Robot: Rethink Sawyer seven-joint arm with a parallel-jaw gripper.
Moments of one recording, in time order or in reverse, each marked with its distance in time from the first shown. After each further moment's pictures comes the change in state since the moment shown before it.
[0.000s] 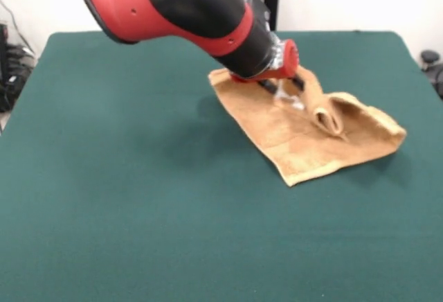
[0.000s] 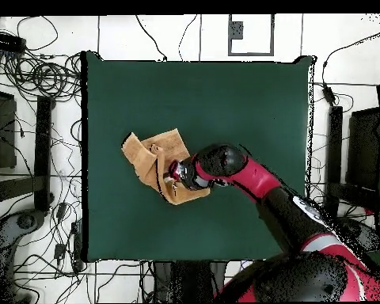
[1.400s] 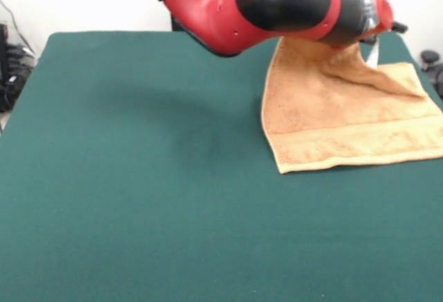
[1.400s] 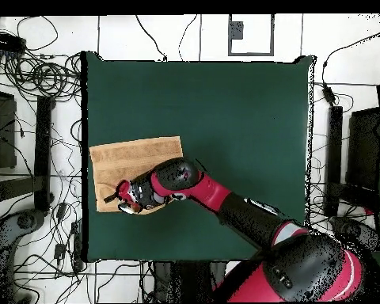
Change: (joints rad) arm -0.018 0.130 0.240 0.182 0.048 -0.027 0.000
